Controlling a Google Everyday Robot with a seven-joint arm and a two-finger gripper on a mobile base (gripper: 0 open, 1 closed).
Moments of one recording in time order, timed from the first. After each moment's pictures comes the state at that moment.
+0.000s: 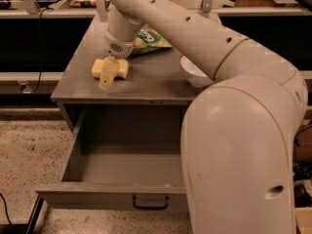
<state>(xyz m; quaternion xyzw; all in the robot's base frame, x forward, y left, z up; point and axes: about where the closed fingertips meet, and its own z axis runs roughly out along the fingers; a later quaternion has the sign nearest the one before) 0.684 0.136 0.837 -0.65 0.73 0.11 0.18</state>
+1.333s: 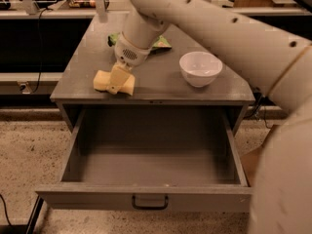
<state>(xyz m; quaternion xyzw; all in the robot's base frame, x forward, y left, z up) 0.614 0.109 0.859 -0.63 0.73 0.15 0.20</state>
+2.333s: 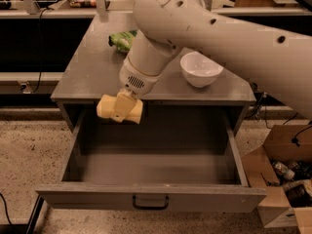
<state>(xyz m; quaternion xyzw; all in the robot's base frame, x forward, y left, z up) 0.520 0.079 0.849 -0.60 0.76 0.14 0.18</state>
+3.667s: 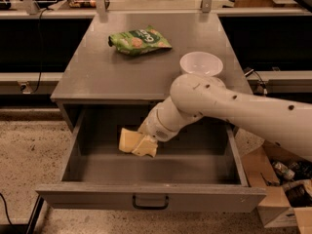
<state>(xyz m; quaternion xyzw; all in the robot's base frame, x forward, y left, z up) 0.512 0.045 0.714 -0.62 0.72 0.17 0.25</state>
